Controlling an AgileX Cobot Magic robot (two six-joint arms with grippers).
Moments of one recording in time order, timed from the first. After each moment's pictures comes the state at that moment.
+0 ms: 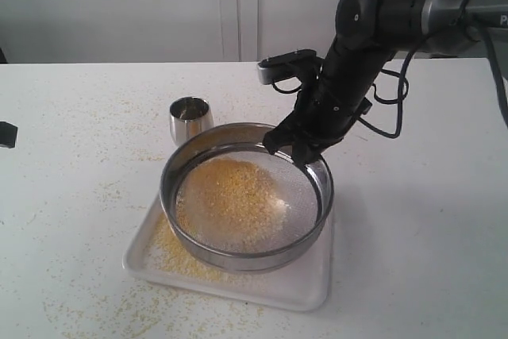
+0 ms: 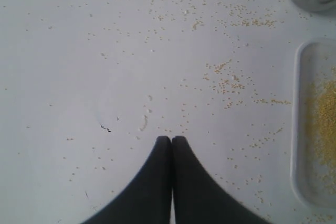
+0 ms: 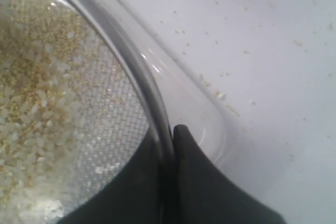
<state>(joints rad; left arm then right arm) -0.11 1.13 -0.78 -0.06 0.61 -0.01 0.42 1.96 -1.50 0.21 0.94 -0.31</state>
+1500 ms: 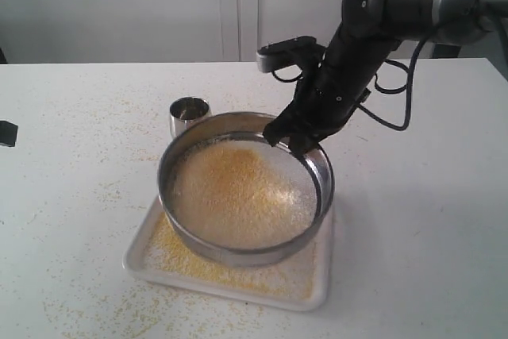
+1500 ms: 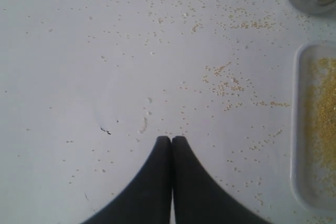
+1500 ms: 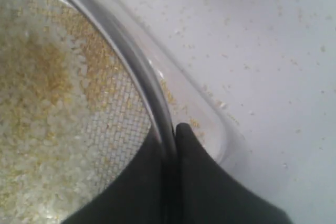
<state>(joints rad) -0.11 1.13 -0.78 -0.06 0.60 -0.01 0.42 1.94 -1.51 0.23 0.94 -0.39</state>
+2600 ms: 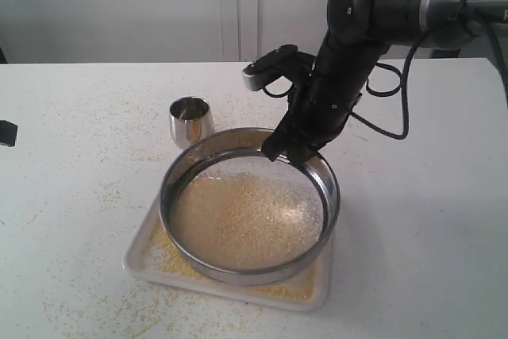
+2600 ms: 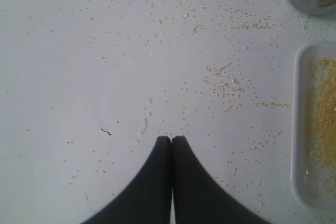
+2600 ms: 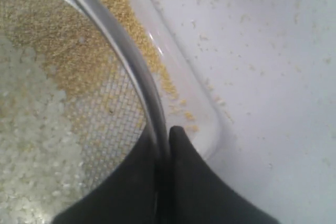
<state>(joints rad) -0.11 1.13 -0.78 -0.06 0.60 -0.01 0.45 1.93 -1.50 0.17 0.96 -0.38</state>
